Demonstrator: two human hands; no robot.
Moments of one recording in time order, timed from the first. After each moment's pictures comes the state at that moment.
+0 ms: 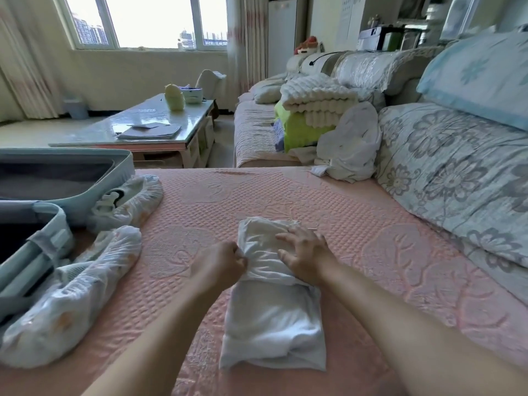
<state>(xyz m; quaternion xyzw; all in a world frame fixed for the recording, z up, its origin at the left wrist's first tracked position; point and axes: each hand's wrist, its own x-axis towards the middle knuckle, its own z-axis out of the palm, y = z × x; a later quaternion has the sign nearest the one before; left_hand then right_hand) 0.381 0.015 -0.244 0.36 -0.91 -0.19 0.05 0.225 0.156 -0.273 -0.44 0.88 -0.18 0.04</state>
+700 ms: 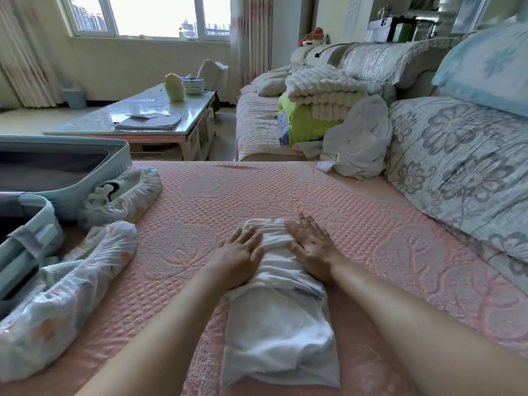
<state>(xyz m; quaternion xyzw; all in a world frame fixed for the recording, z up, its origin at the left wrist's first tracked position) 0.331 -0.023 -0.296 0.20 -0.97 -0.11 -0.02 0.178 0.140 -0.306 -0.45 0.87 -0.15 0.10</state>
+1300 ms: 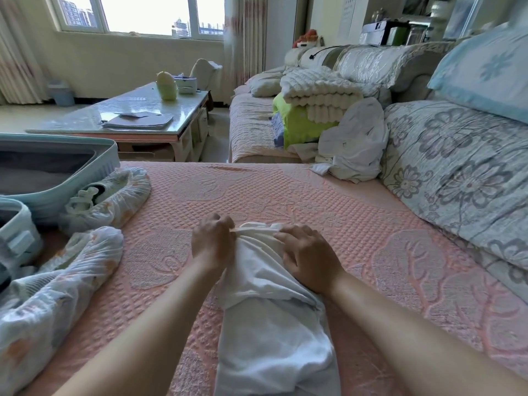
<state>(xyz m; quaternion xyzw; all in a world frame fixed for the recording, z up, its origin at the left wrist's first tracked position) 0.305 -0.058 -0.292 0.34 -0.91 -0.11 0.23 0.190 0.135 -0.307 -0.54 0.80 -0.19 -0.15</state>
